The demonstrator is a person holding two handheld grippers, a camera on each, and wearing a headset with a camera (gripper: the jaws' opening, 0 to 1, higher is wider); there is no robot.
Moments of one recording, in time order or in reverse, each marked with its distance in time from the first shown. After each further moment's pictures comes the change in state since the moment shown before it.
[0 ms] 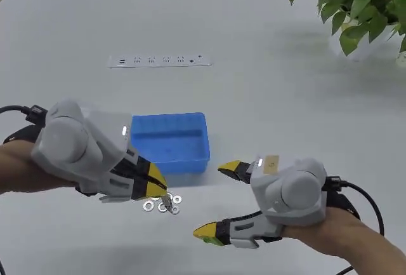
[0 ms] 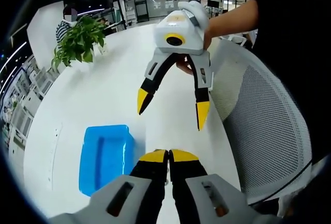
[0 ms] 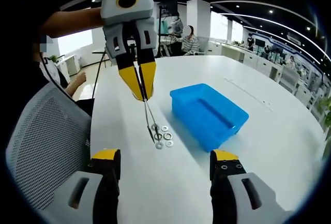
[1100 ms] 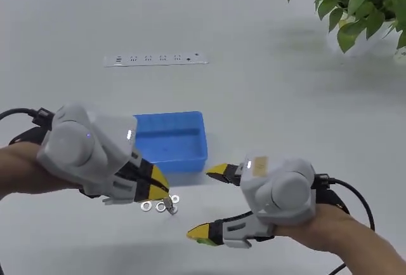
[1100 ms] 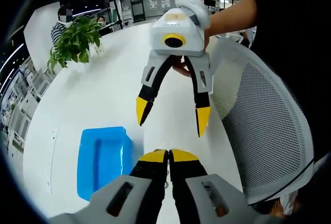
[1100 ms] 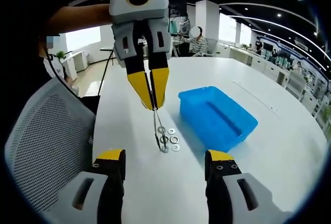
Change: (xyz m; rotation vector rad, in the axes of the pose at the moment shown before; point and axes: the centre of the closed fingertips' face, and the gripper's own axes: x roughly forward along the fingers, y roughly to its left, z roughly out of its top) left arm 0.007 0.000 -0.003 0.018 0.005 -0.024; right arm 0.012 0.010 0.005 -0.055 -0.003 0.062
